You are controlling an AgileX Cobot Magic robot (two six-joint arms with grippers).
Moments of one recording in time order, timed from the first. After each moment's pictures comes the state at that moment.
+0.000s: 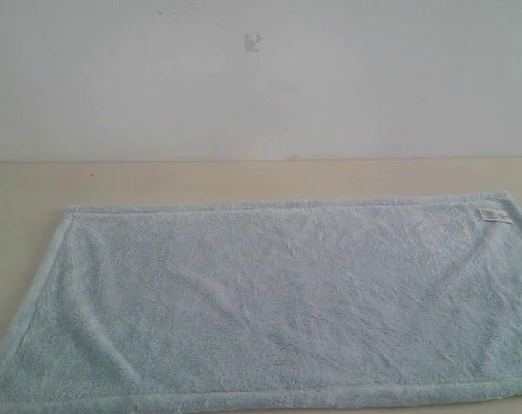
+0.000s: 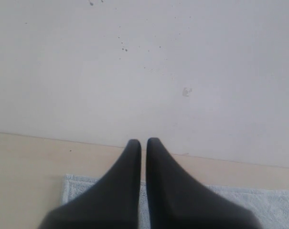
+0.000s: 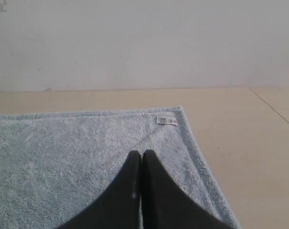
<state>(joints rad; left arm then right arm) 0.11 0.31 -0.62 -0.49 0.50 0.18 -0.06 0.01 0.00 0.01 0.21 0.00</state>
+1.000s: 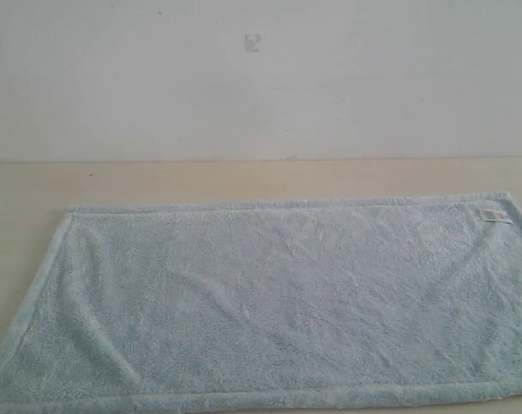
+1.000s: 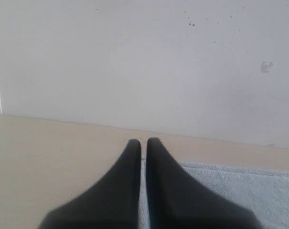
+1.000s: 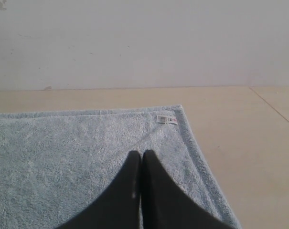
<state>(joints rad) 0.11 0.00 0.00 -0.20 0.05 0.08 -0.06 0.01 0.00 0.01 0.21 0.00</state>
